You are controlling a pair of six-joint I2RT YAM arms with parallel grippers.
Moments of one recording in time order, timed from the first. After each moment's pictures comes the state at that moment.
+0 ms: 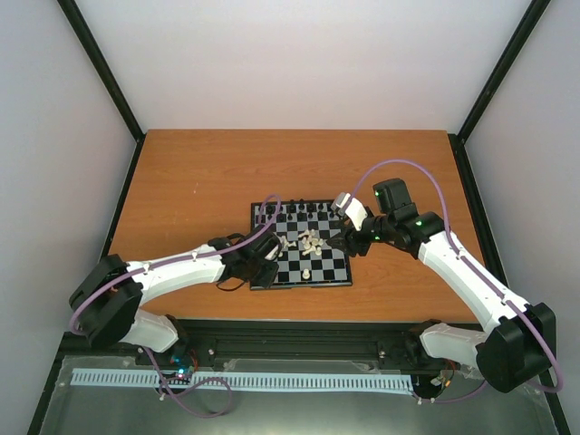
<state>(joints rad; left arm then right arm) -0.86 1.41 0.78 -0.54 0.00 -0.43 0.43 1.17 0.95 -0.64 -0.57 -0.43</state>
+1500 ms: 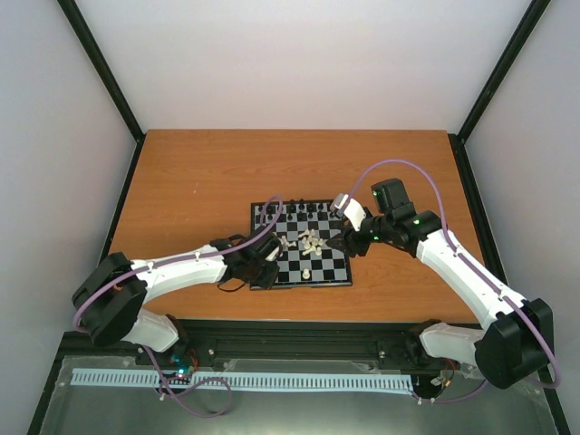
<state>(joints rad) -0.86 1.43 0.77 -0.52 0.01 -0.42 0.43 1.19 0.95 -0.64 -0.57 -0.45</state>
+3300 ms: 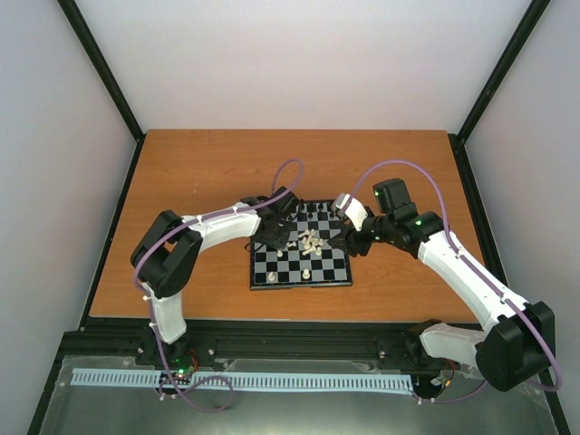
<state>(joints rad) -0.71 1.85 1.23 -0.65 -0.16 -0.39 0.43 1.18 0.95 -0.64 -0.55 -0.46</state>
